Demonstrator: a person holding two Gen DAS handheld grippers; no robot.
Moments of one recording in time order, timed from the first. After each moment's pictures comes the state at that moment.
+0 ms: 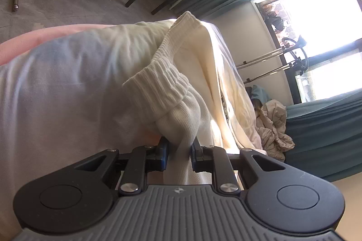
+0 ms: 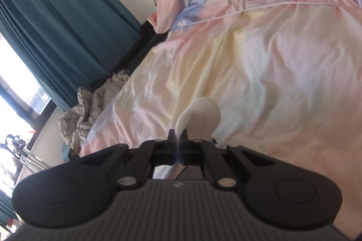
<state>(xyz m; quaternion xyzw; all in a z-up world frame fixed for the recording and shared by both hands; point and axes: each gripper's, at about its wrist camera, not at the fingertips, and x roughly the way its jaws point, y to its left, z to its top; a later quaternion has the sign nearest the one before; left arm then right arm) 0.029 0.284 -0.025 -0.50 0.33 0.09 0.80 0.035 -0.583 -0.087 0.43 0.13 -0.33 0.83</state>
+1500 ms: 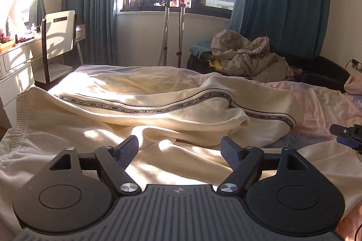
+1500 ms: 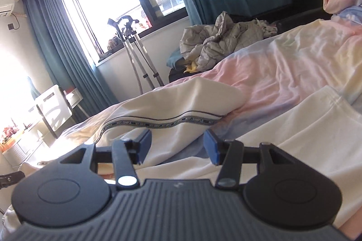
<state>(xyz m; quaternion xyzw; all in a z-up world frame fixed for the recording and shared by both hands) 0.097 -0.012 0.001 -0.02 0.26 -0.04 0.96 0.118 -0.385 -0.028 0.23 0.20 0.03 0.95</state>
